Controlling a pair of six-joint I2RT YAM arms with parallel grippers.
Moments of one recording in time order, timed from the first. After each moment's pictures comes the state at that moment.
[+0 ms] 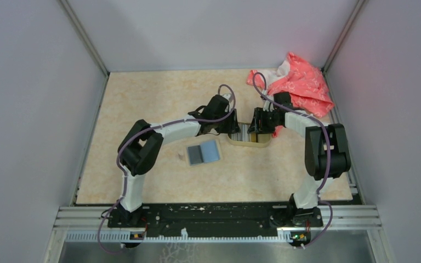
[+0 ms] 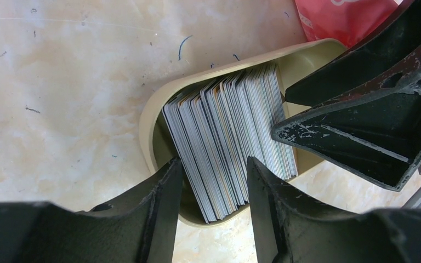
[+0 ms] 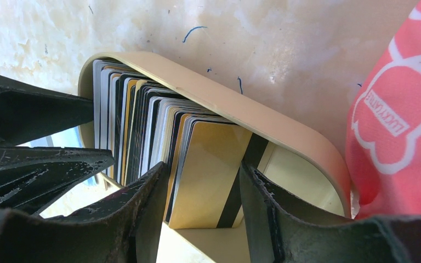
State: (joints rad) left arm -0.78 2.04 1.42 -0.10 0.10 -0.60; right arm 0.13 1.73 1.04 -0.33 -0.49 0.16
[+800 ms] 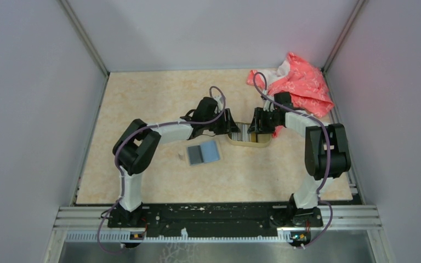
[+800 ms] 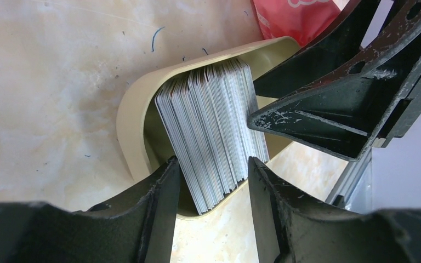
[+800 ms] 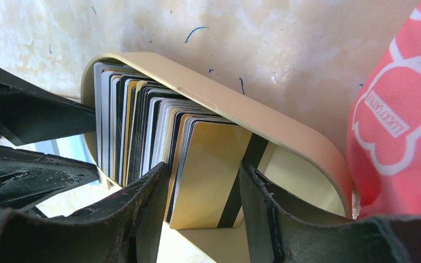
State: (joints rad) left arm -0.72 2.01 1.25 0.17 0.32 -0.74; right arm 0.13 1.73 1.04 -0.33 -0.51 0.17
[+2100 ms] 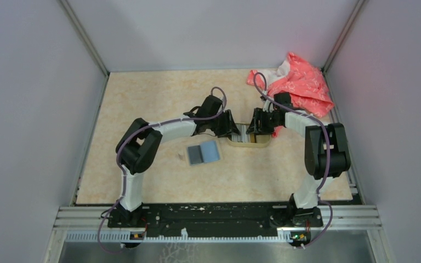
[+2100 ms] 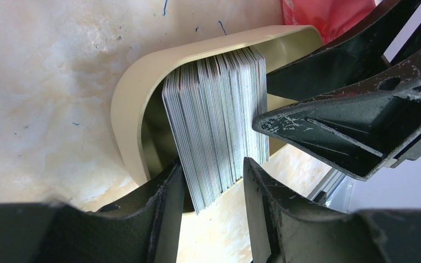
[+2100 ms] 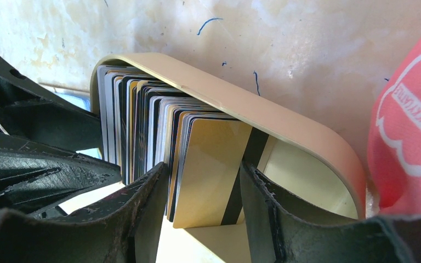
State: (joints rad) left arm -0.73 2.04 1.37 -0.06 0.32 -0.85; right arm 0.13 1.74 1.04 -0.34 -0.55 0.19
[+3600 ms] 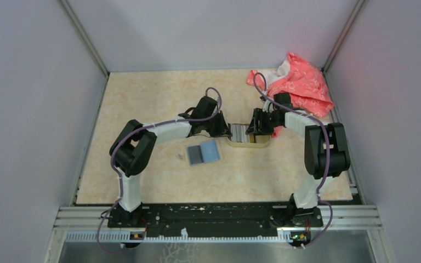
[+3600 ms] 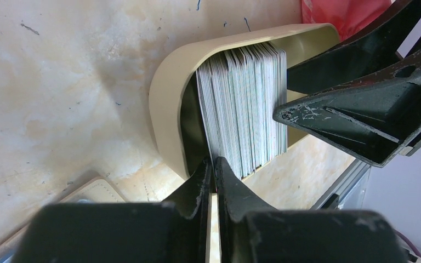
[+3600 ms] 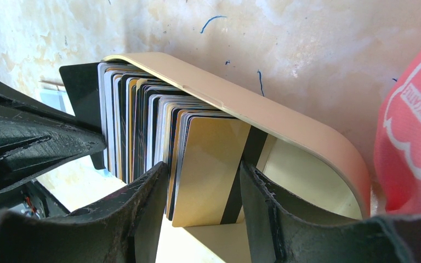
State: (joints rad) left arm -0.70 1.97 1.29 -0.05 0.28 -0.81; right arm 0.13 1.74 1.04 -0.34 -0.57 0.19
